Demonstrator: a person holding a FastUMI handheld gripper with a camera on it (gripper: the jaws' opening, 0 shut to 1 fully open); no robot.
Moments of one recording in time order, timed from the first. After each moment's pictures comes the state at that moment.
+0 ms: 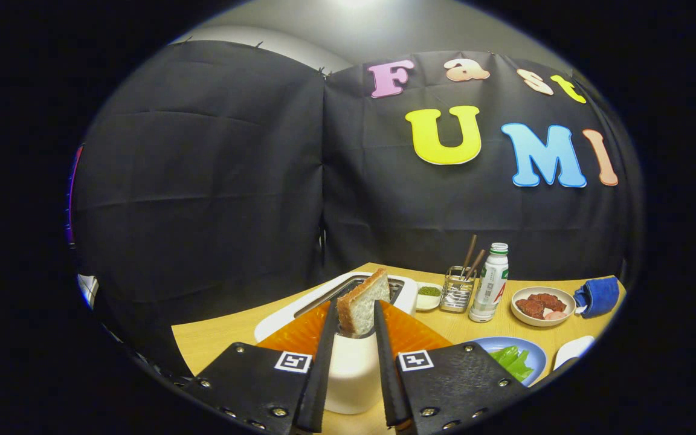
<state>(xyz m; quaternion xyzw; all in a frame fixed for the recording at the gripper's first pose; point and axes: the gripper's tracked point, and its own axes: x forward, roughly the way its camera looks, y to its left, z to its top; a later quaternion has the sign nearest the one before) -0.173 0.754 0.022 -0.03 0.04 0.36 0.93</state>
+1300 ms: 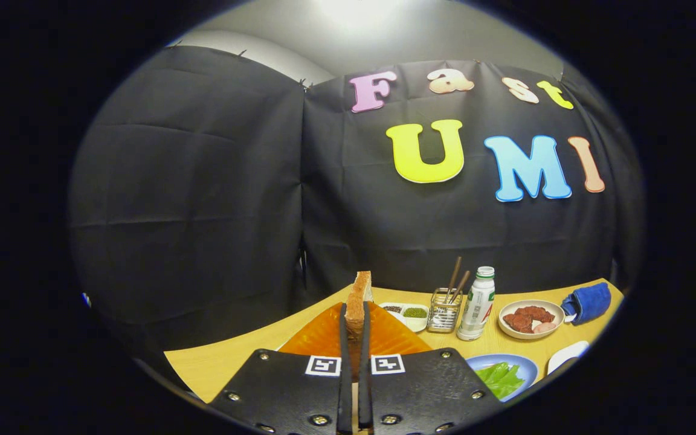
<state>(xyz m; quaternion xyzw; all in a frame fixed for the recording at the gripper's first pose) -0.155 0.759 0.073 -0.01 0.01 0.33 0.94</state>
